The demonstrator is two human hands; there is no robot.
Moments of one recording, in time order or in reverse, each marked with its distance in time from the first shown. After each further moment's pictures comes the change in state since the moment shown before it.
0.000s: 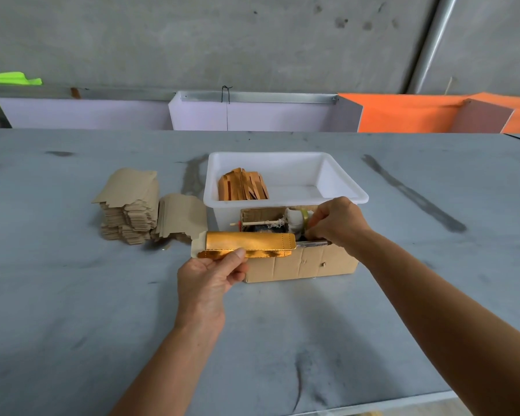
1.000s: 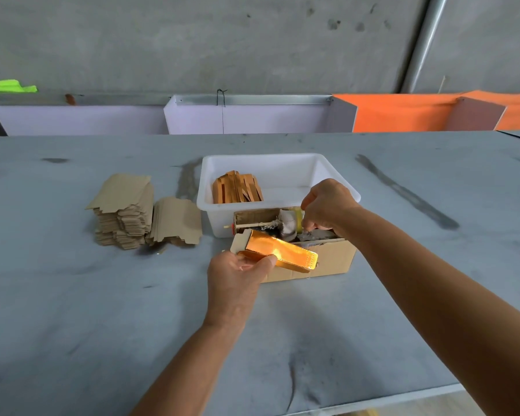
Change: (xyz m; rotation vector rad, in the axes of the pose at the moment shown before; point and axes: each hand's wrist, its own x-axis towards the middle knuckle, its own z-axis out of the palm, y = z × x) left_hand -0.009 -0.016 0.032 0.500 -0.058 0.215; right_hand -0.002 -0.027 -0.014 -0.115 0.046 -0.015
